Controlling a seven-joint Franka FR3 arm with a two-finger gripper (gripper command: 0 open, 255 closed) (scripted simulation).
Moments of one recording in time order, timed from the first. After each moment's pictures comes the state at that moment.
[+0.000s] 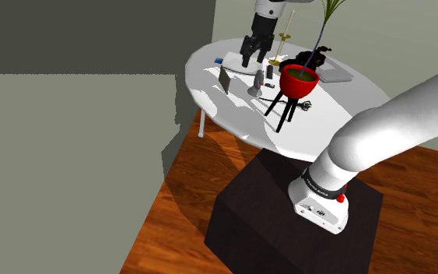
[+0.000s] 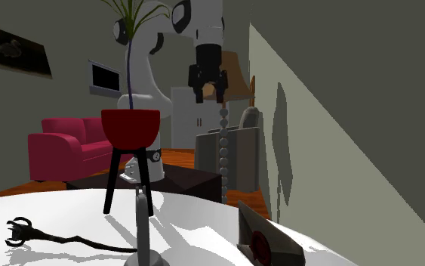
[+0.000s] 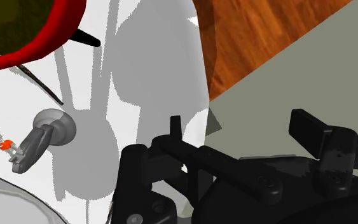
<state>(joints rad) -0.16 -0.37 -0.07 -2.31 0.02 1.93 -0.14</state>
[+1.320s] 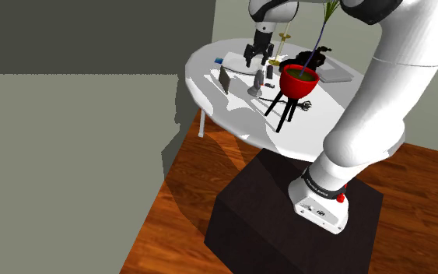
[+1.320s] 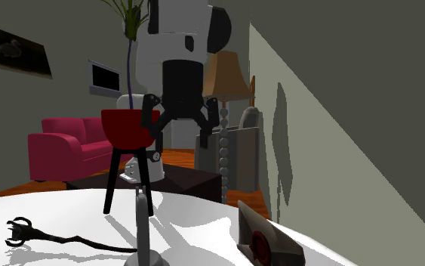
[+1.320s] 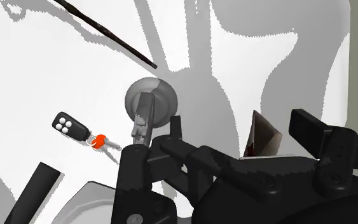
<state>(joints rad) -0.33 0.25 -0.24 -1.87 0.06 2.07 -0.18</state>
